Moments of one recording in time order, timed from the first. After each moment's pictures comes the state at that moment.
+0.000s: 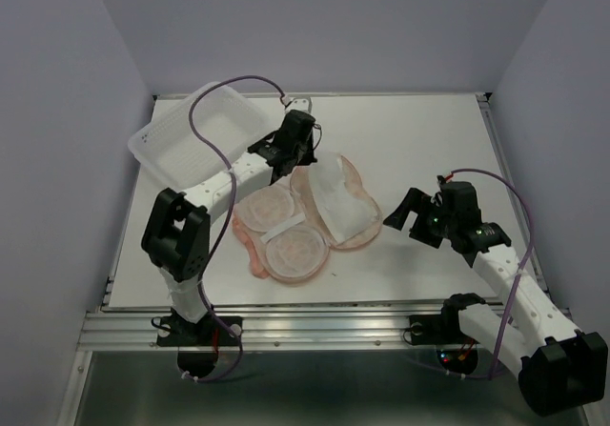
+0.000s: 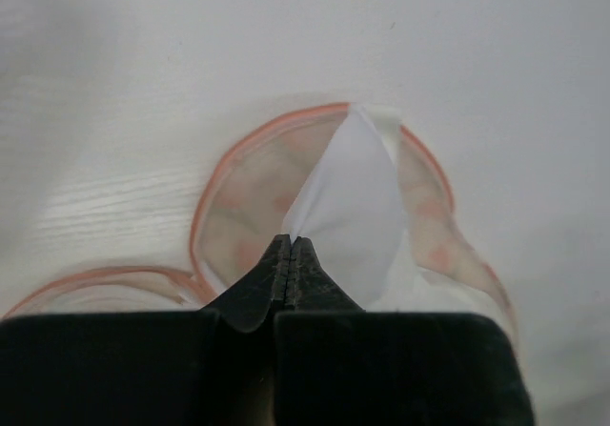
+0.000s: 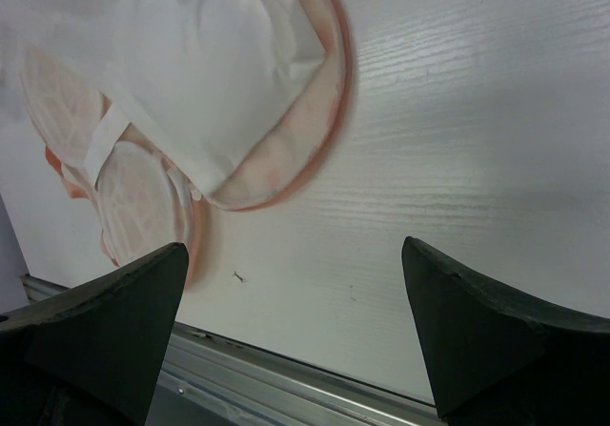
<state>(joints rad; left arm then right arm) -0.63 1.81 1.41 -0.29 -0.27 -0.47 0.22 0.87 0.61 -0.51 -0.27 0.67</state>
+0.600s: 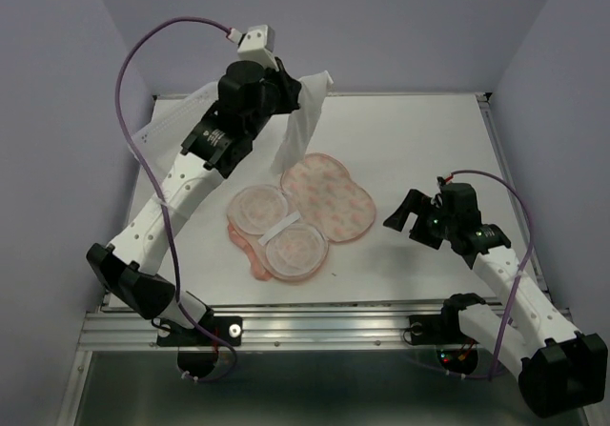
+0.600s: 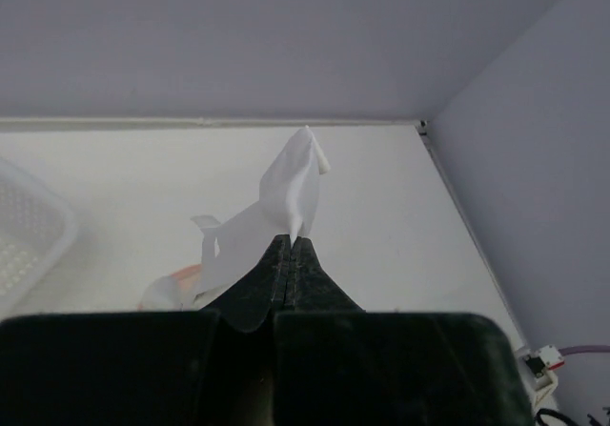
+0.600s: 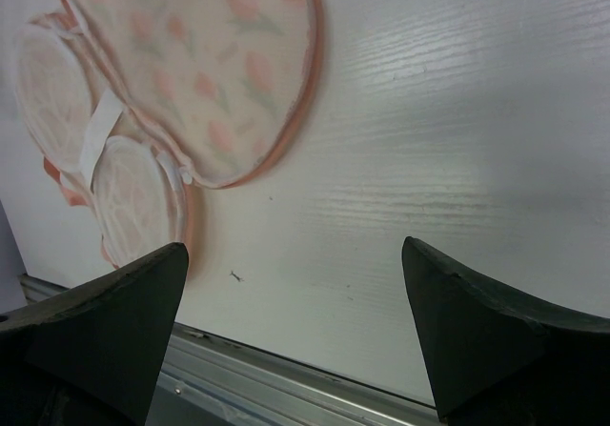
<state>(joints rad) -0.61 1.47 1.66 -0.34 -0.19 -0.45 0.22 0.86 0.59 -0.51 -0.27 0.67</state>
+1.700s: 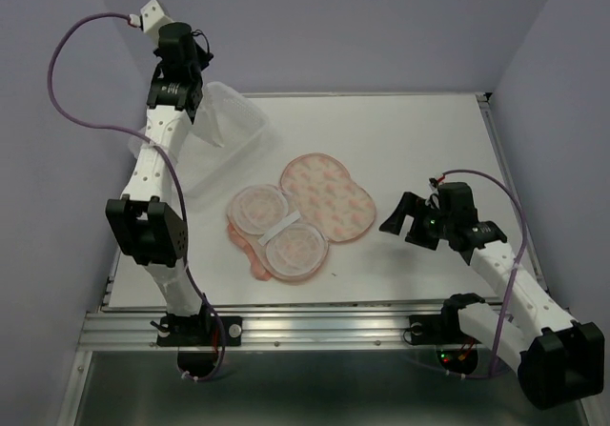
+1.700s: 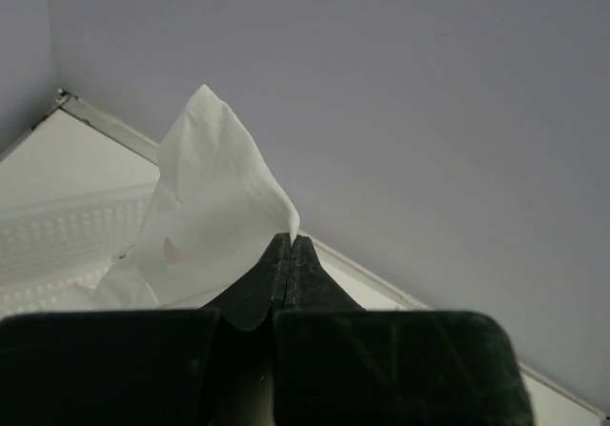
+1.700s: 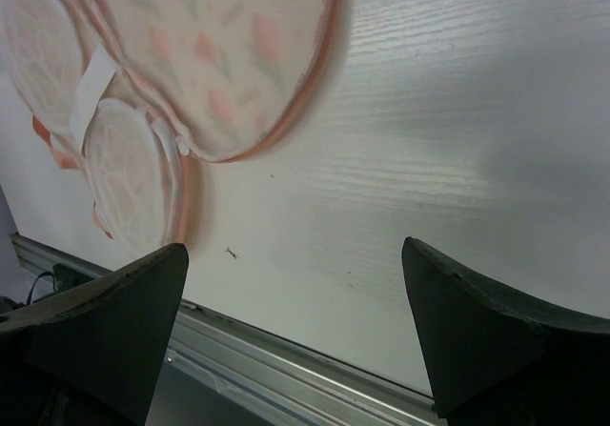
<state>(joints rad) -0.10 1.76 1.91 -0.28 -0.35 -0.57 0.22 0.91 0.59 -0.51 -0.35 0.62</state>
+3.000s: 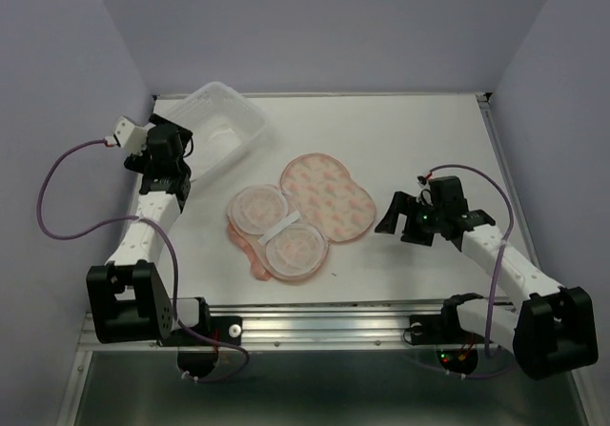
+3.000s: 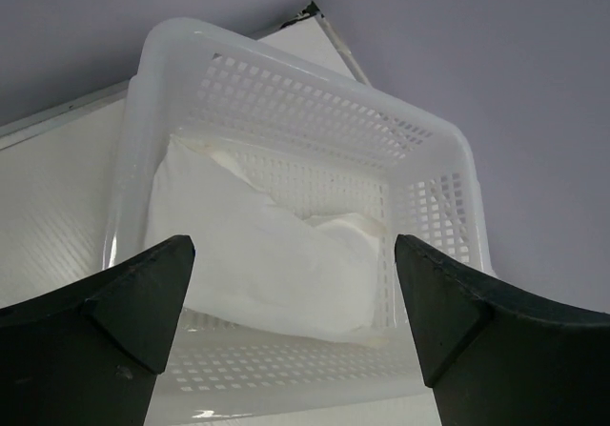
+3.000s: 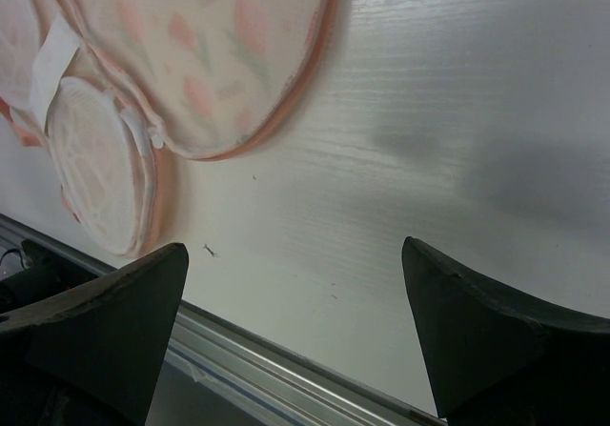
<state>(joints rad) 0.04 1.30 0.90 0.06 -0.55 -0.81 0.22 1.07 0.61 -0.46 -0.40 0.53</state>
